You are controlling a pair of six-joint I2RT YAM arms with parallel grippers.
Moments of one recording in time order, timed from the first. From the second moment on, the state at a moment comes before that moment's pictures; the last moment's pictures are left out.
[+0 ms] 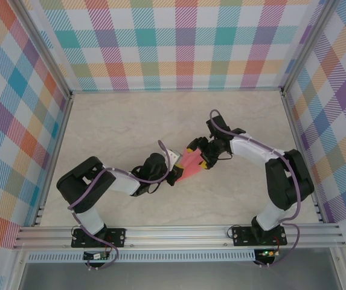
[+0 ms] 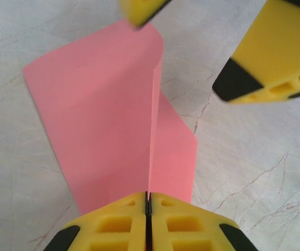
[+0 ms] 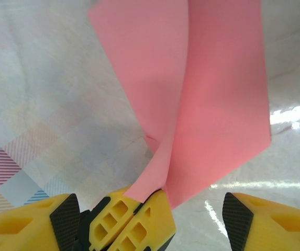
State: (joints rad) left arm -0.79 1.72 0.57 0.63 0.17 -0.22; right arm 0.47 1.64 1.07 -0.54 -0.45 1.16
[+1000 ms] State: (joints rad) left arm -0.79 1.76 0.52 0.74 0.15 -0.61; right arm 0.46 1.63 0.99 -0.42 -0.50 0.99
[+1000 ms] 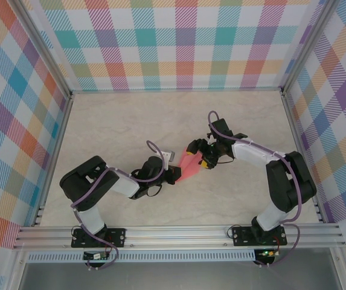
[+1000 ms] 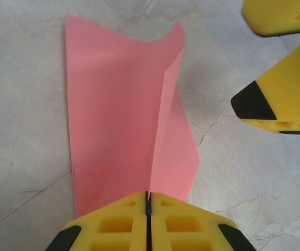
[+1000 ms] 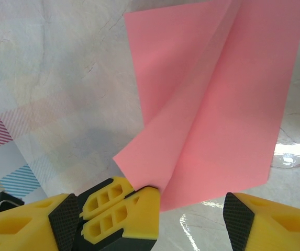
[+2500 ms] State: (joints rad) left arm -0.73 1.74 0.52 0.74 0.25 -1.08; right arm 0.51 1.77 0.96 -0.31 -0.56 0.97
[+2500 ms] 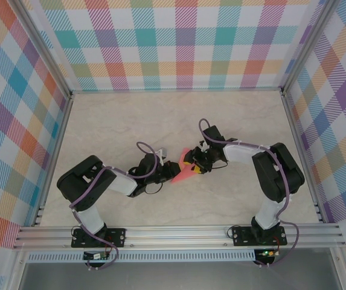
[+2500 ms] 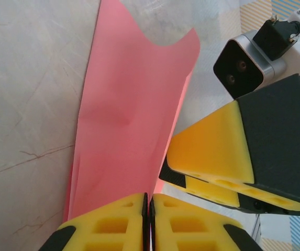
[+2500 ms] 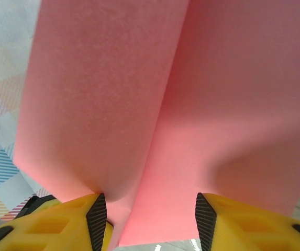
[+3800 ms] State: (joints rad) left arm -0.66 1.58 0.53 0.56 0.38 -1.05; right arm 0.52 1.86 1.08 -0.43 -0.51 0.97
